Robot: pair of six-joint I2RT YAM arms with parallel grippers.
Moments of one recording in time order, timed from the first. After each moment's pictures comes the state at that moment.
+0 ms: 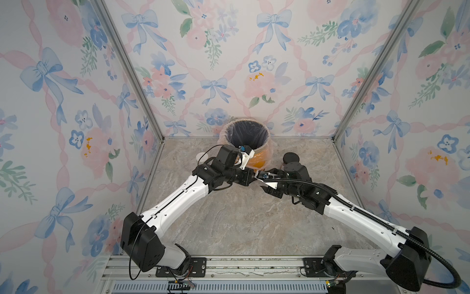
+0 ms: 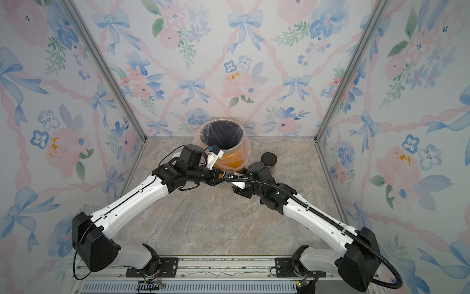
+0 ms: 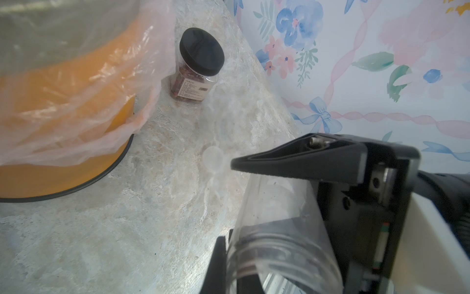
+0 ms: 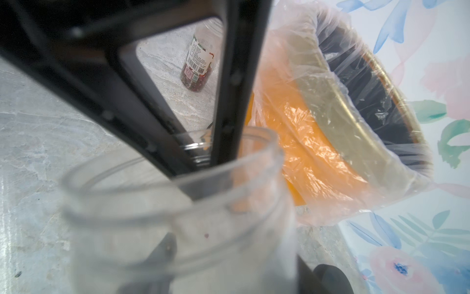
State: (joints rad) left arm -0.64 1.43 1.30 -0.55 0.44 -0.36; right arm 0.73 1.39 1.15 -0.31 -0.05 -0.64
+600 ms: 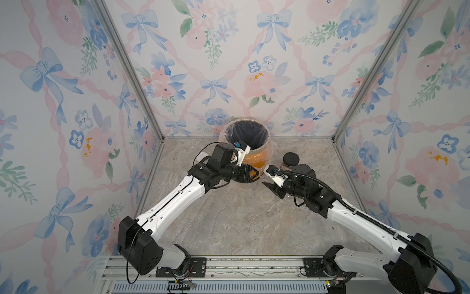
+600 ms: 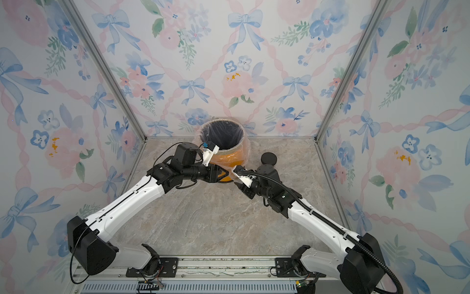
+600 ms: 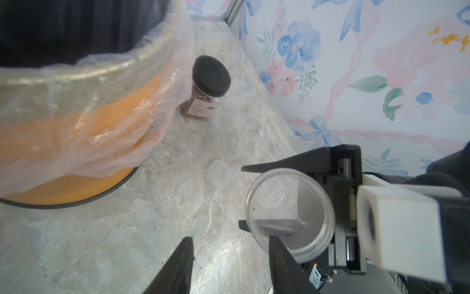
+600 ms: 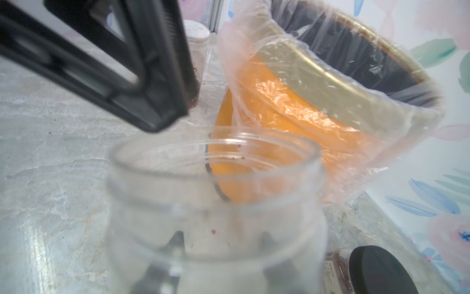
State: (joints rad) left arm -0.60 1.38 1.30 -0.53 0.40 -0.37; right arm 0.61 1.32 0.99 -0.12 -0.16 -0.36
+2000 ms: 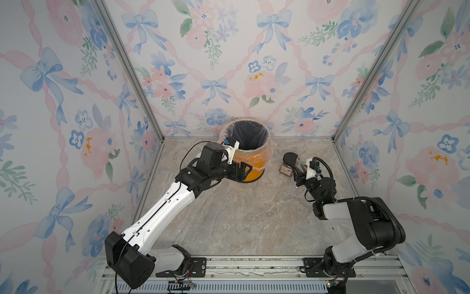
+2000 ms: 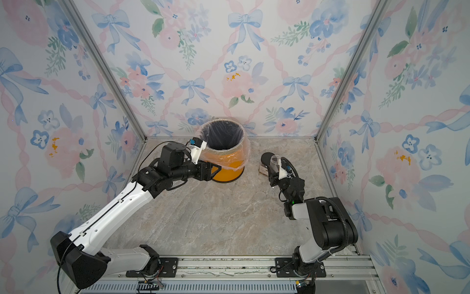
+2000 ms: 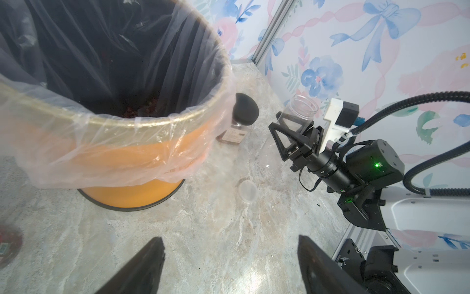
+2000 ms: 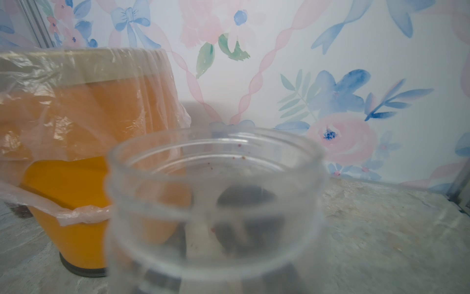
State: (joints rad) left arm -0.57 1.28 1.27 -0.53 0.26 -0.32; right arm 0.15 1.74 0.57 1.20 -0.25 0.03
